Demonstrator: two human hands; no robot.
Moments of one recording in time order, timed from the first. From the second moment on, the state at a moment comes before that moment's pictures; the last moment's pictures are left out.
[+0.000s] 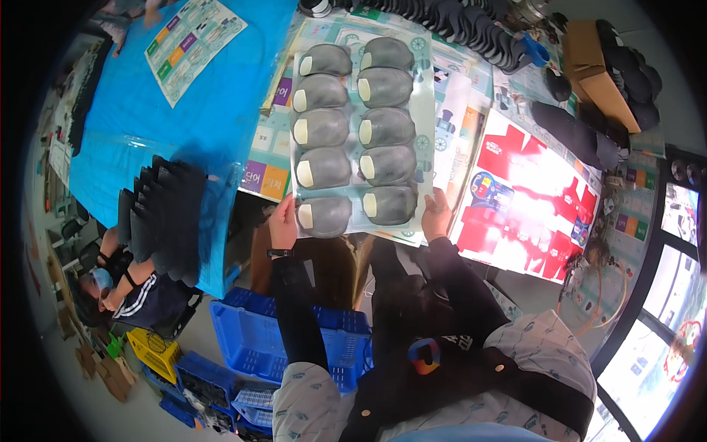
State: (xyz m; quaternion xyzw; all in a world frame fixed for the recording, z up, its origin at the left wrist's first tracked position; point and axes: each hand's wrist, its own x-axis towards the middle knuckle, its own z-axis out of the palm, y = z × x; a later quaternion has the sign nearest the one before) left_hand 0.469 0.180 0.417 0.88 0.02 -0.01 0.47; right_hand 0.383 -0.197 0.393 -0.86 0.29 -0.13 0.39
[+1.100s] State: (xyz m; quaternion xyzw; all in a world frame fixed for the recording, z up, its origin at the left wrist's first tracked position) left_hand 0.517 0.269 0.375 0.65 0.26 0.15 0.70; right_hand 0.702 -0.097 0.386 -0.90 -0.05 -0.05 0.44
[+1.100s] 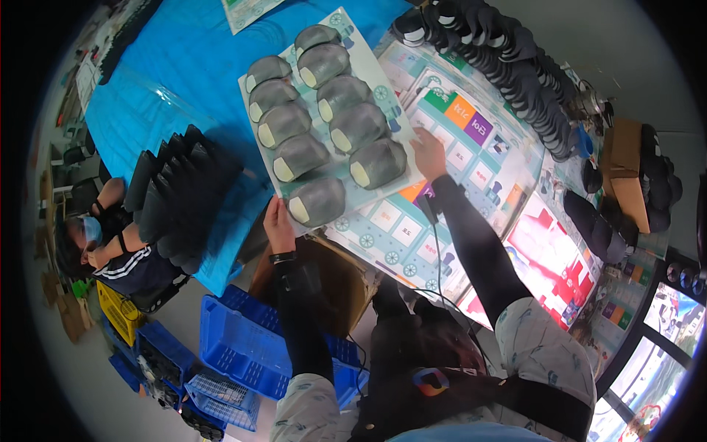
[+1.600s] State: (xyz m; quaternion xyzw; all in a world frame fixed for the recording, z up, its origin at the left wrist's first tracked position) left_hand 0.649 0.280 0.350 0.46 0.35 0.20 0.79; right_hand 0.968 0.022 0.376 -0.92 -0.22 -0.02 0.33
